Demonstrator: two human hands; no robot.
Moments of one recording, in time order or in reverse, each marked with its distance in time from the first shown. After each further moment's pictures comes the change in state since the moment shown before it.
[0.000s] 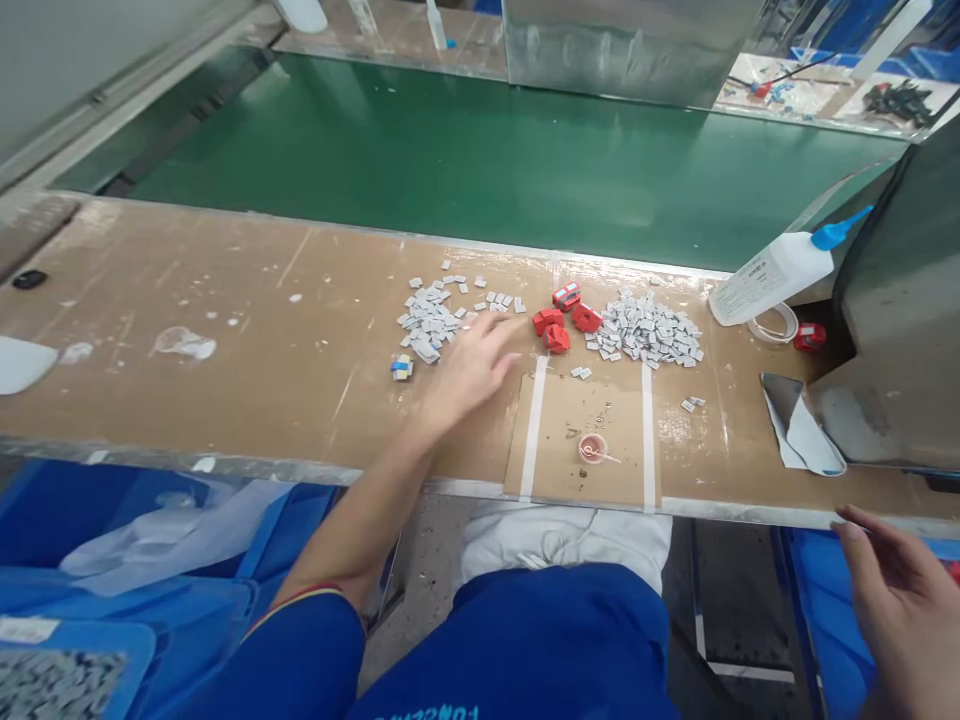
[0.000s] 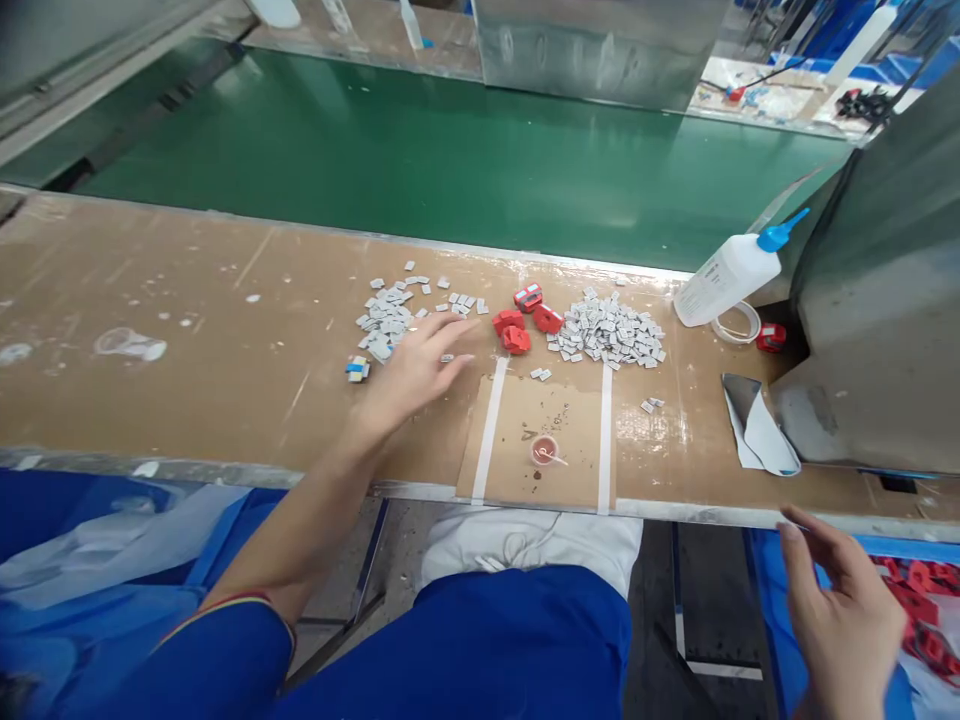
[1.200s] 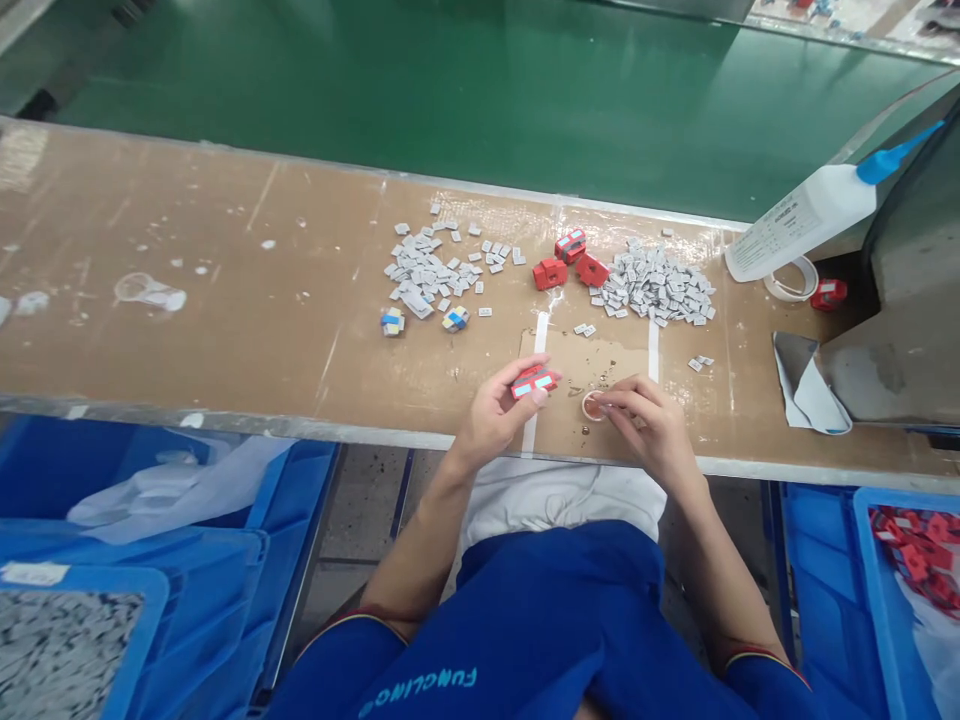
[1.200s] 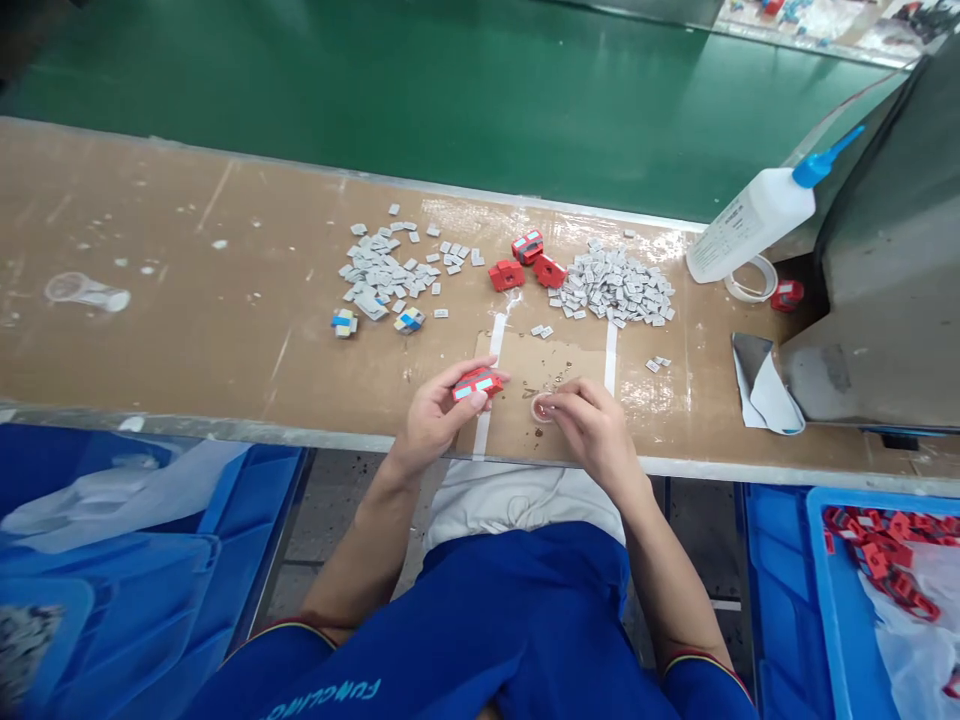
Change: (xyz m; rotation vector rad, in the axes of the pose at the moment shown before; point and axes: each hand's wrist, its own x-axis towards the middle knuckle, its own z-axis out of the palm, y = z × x) left_hand -0.092 0.064 0.041 -1.208 -0.034 -0.344; right_hand -0.022 -0.156 0.142 0.457 -0.603 -0.749
